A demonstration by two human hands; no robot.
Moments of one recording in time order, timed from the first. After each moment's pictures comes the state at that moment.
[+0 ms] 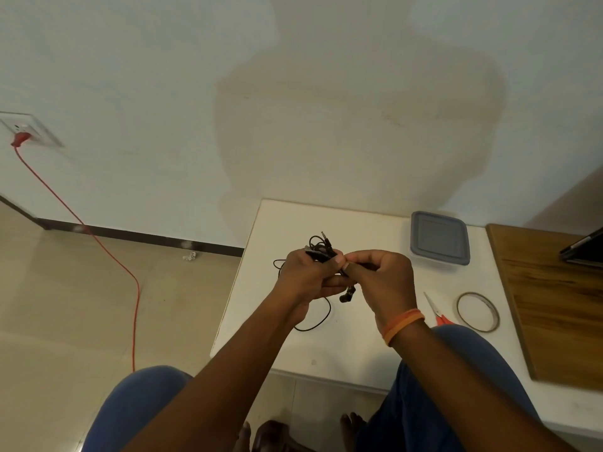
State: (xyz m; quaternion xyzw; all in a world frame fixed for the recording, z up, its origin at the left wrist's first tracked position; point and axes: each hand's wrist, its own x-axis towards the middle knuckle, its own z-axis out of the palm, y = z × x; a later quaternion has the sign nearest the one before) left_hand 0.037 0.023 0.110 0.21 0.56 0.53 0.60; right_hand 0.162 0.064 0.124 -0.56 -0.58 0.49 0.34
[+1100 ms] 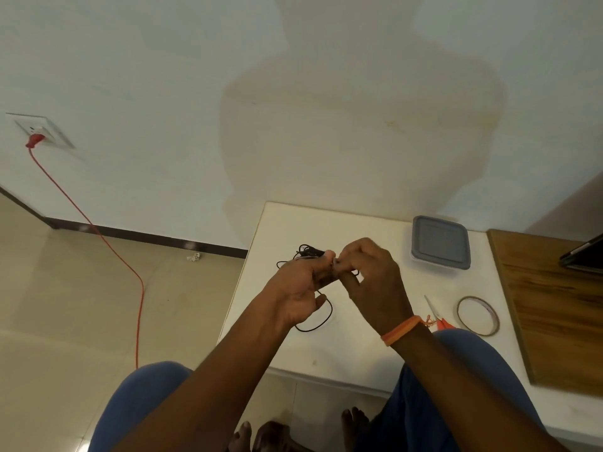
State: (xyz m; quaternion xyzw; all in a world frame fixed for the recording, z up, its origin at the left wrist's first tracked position) left_hand 0.029 0.019 0.121 0.05 0.53 0.50 0.69; right_hand 0.165 0.069 0.116 -0.31 -0.87 0.15 0.36
